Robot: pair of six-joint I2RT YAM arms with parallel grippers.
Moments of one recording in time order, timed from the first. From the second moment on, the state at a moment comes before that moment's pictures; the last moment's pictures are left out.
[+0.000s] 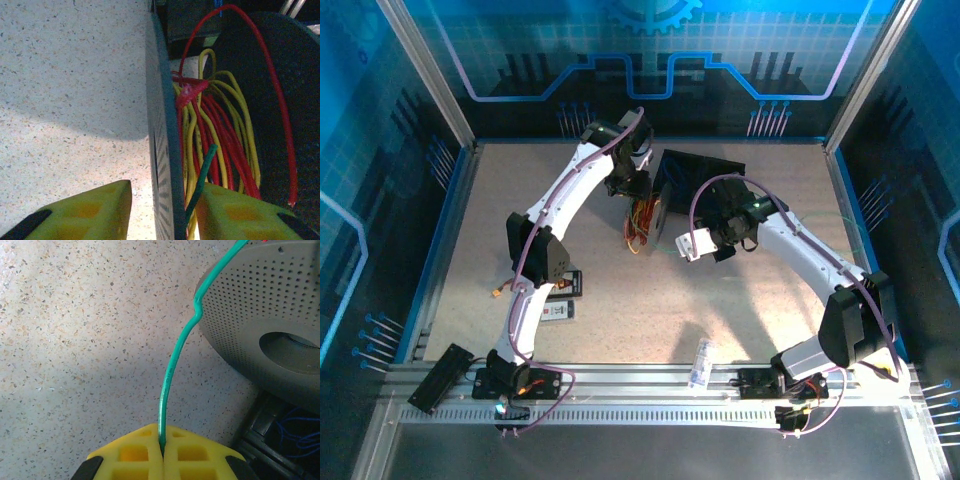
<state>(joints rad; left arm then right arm) -0.47 2.29 2.46 -1.44 0.07 -0.21 0.41 1.48 1.19 -0.88 -0.32 -1.54</state>
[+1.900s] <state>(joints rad) -0.27 1.68 1.84 -1.09 0.36 -0.53 0.45 1.60 1.07 -0.41 -0.56 -0.72</state>
